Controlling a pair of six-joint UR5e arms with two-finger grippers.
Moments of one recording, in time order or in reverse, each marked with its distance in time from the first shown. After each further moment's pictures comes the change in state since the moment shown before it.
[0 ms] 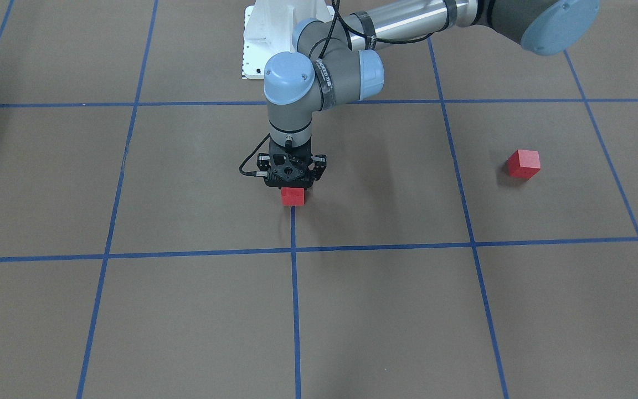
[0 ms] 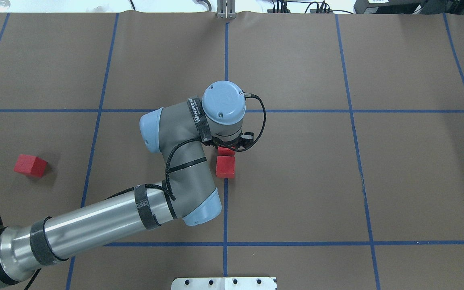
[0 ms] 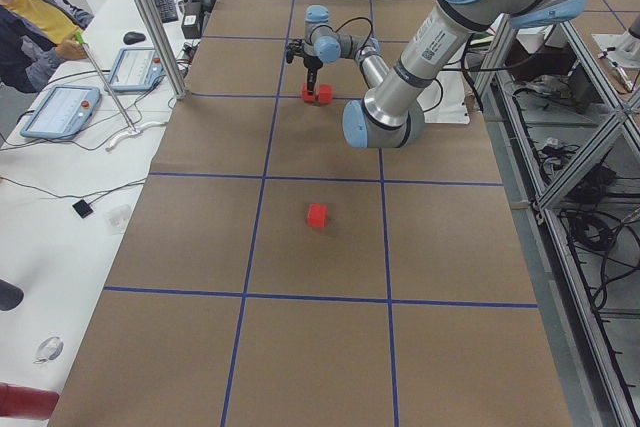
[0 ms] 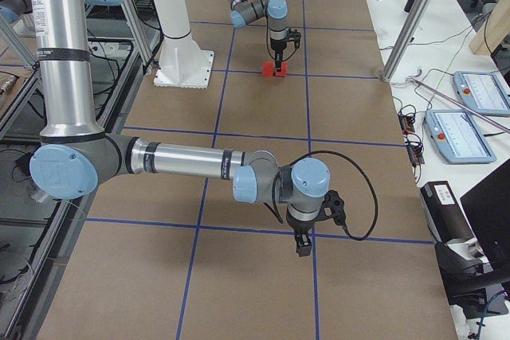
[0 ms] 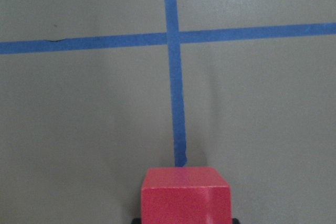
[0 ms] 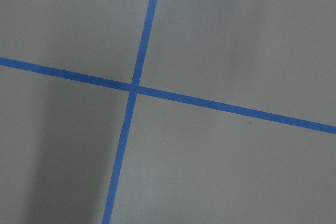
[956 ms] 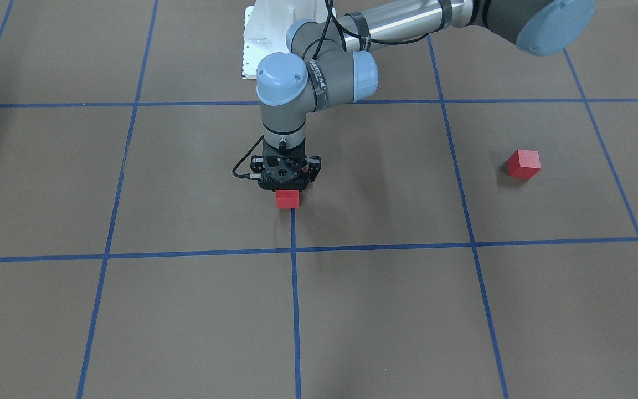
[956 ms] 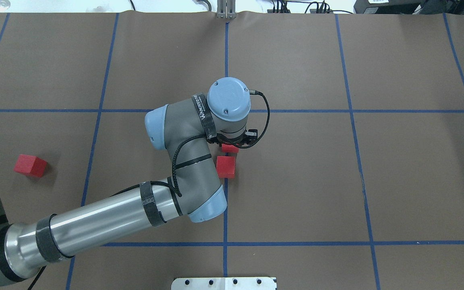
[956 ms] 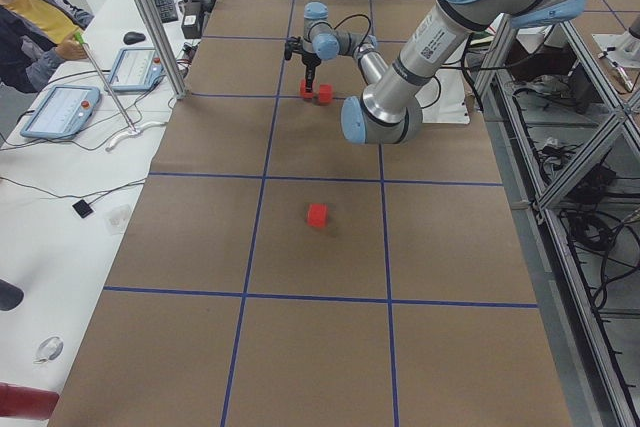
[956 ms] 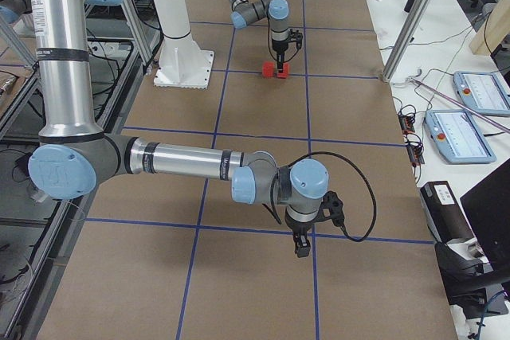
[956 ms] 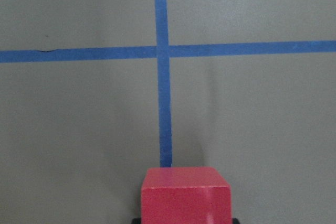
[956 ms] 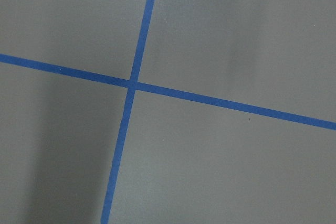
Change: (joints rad) left arm -0.002 -0.026 0.025 -0.009 0.016 -0.017; right arm 0.002 -0.005 0.002 0.000 0.000 -0.002
